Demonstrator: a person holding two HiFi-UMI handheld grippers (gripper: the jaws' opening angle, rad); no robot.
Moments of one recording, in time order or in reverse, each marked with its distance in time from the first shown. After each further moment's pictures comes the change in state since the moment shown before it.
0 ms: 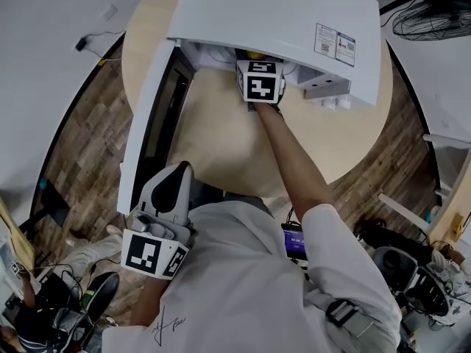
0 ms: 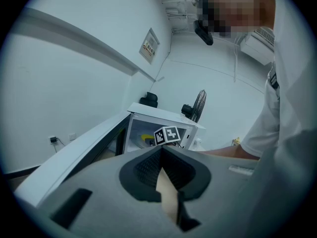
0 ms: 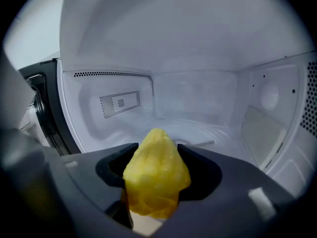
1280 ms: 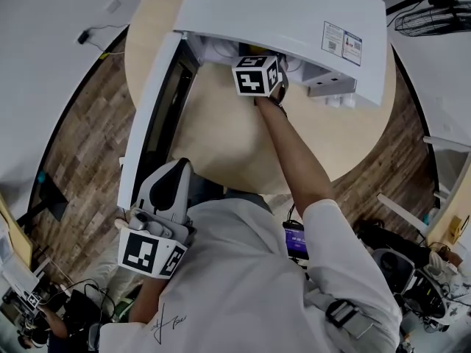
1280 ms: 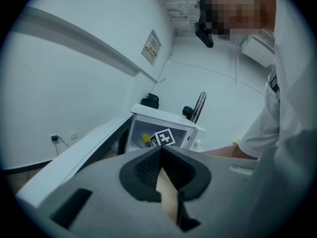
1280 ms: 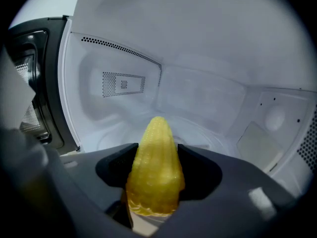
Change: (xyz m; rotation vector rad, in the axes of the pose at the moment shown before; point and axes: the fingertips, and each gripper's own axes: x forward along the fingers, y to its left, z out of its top) left arm -0.008 0.003 0.002 -0.022 -0.021 0.007; right arm 0.010 -0.003 -0.011 -0.242 0.084 -0.118
